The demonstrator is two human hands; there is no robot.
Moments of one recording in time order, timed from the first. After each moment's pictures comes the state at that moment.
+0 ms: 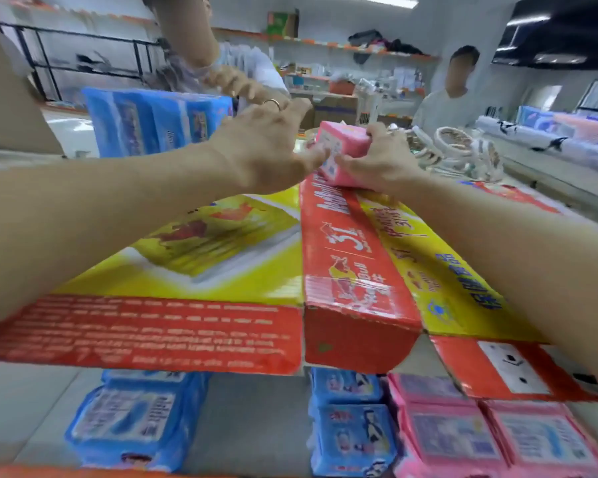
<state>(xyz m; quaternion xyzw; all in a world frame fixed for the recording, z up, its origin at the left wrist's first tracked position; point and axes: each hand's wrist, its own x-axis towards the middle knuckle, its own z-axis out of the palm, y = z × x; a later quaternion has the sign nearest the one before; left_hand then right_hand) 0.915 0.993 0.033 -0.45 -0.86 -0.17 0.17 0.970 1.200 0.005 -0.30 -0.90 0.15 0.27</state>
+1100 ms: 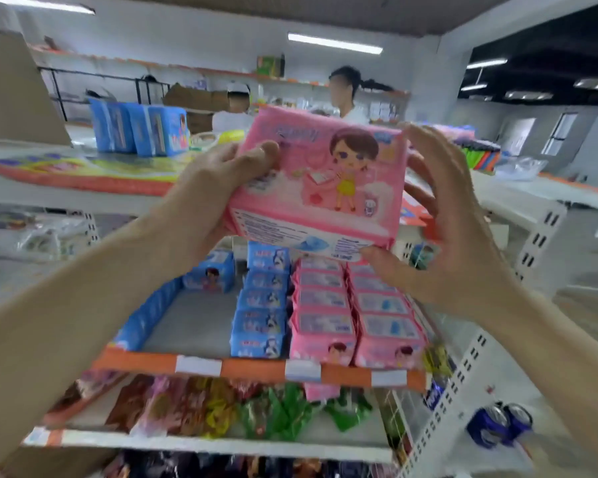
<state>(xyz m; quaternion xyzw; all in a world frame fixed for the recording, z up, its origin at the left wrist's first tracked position) 1.244 0.922 -0.004 -0.39 -0.56 -0.71 -0.19 1.407 1.122 -0.026 0.15 -0.87 0.16 0.43</state>
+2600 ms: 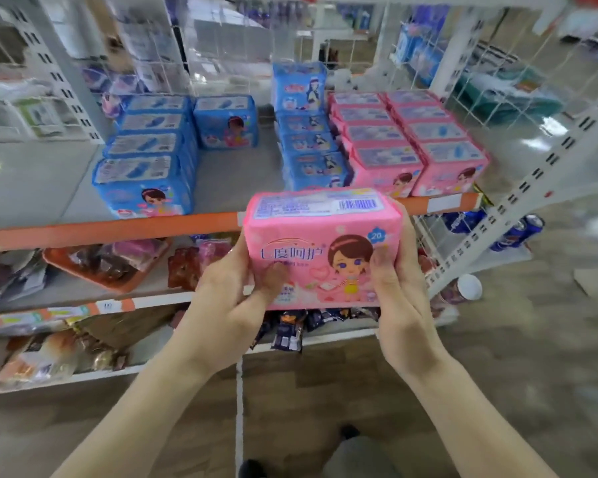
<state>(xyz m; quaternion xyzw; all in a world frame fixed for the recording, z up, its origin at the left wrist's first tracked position) 1.231 0.743 -0.250 -0.45 -0.70 -0.53 -0.18 1.377 0.878 -0.251 -0.15 -0.69 0.62 0.35</state>
